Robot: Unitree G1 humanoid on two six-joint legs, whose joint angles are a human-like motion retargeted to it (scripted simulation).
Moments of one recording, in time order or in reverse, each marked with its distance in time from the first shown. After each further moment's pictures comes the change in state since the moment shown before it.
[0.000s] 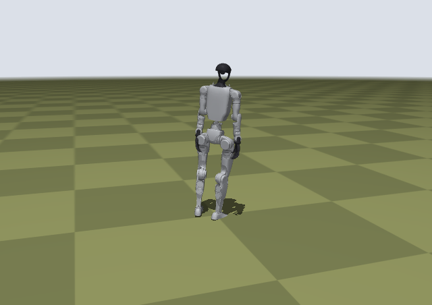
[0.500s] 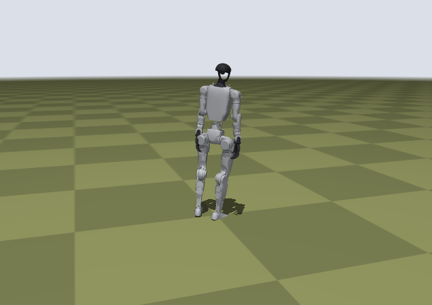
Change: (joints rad) left arm 0.002 0.000 0.003 0.001 0.001 -0.001 0.001; right arm 0.000 0.002 0.002 -0.002 -0.001 -0.001 0.002; waist -0.003 -0.002 -0.004; left_leg -0.001 0.000 -0.001 0.000 -0.001 -0.001; right_leg -0.001 0.001 -0.001 0.000 -0.001 0.000
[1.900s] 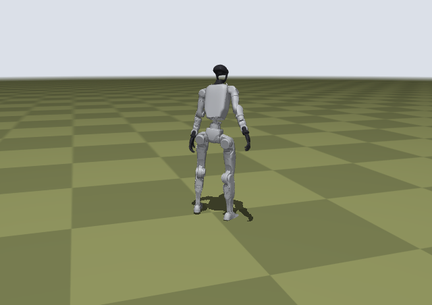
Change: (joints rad) left arm -0.327 0.335 0.034 -0.014 -0.064 0.023 0.037; right arm 0.183 -0.220 -0.423 -0.133 0.144 -0.233 -0.130; waist -0.155 -0.186 0.363; left_leg -0.115 0.050 -0.080 0.035 0.115 -0.027; right_leg -0.043 -0.147 0.058 0.022 0.073 0.141
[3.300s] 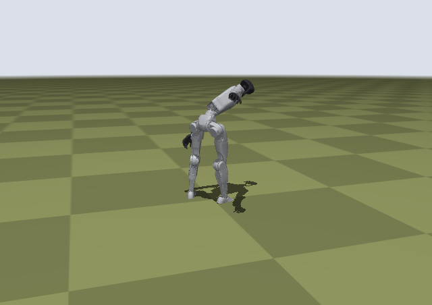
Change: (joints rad) left arm 0.253 0.139 0.130 -0.166 -0.303 -0.126 -0.054; right arm -0.255 -0.379 0.047 0.174 0.531 -0.148 -0.374; waist -0.464 -0.057 0.246; left_leg -0.503 0.223 0.315 -0.015 0.133 -0.038; right_leg -0.701 0.195 0.139 -0.065 0.239 0.022
